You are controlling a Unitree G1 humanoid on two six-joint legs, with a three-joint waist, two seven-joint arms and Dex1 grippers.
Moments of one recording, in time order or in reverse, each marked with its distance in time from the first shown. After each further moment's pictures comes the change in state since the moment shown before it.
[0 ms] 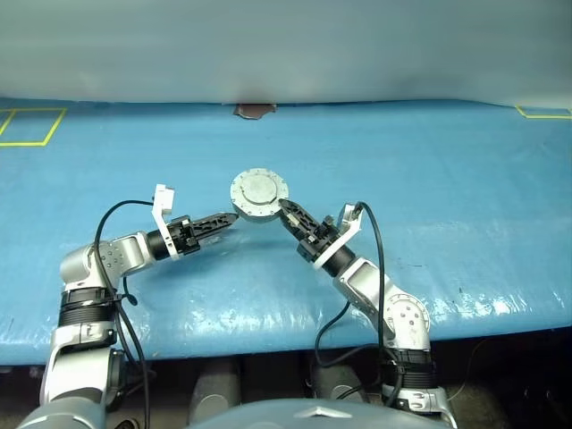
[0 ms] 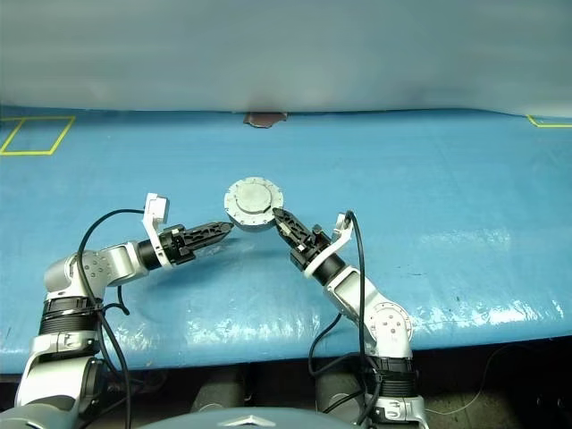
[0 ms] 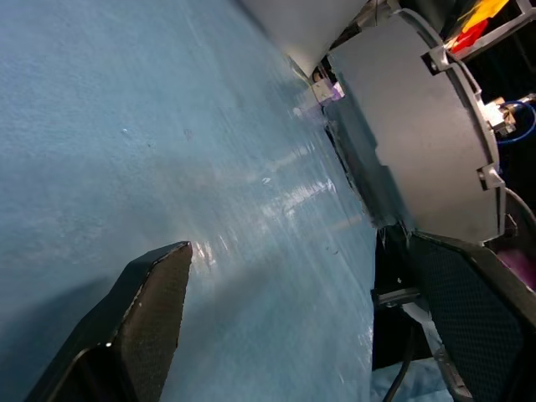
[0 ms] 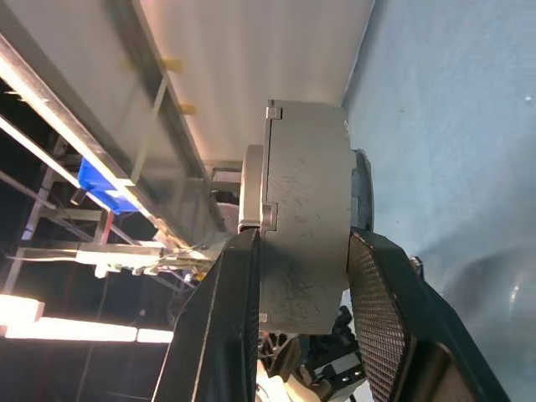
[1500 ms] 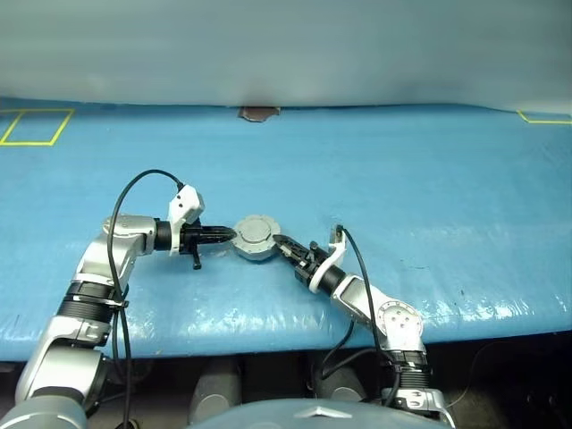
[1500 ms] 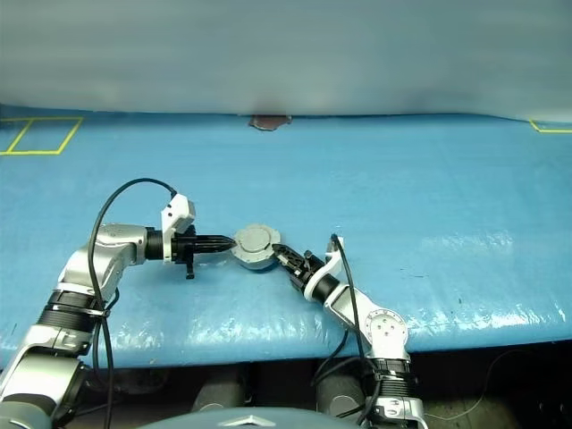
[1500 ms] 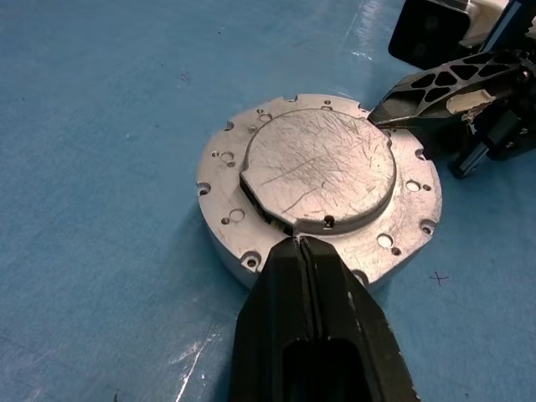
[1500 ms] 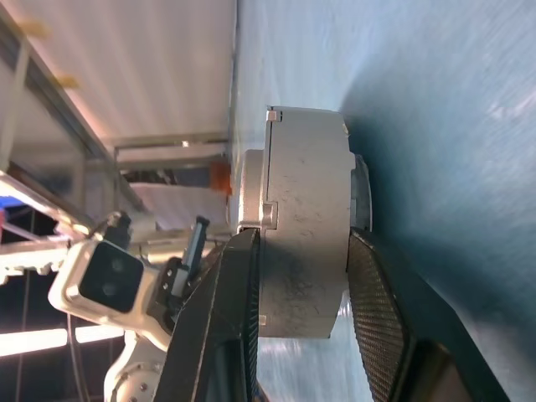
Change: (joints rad) left arm -0.024 0.130 -0.315 -0.015 0.508 -0.697 -0.231; right arm 0.021 0.009 -0.087 0.153 -0.141 0.087 0.016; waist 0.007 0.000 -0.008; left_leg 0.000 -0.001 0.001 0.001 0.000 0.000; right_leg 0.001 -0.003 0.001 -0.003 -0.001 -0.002
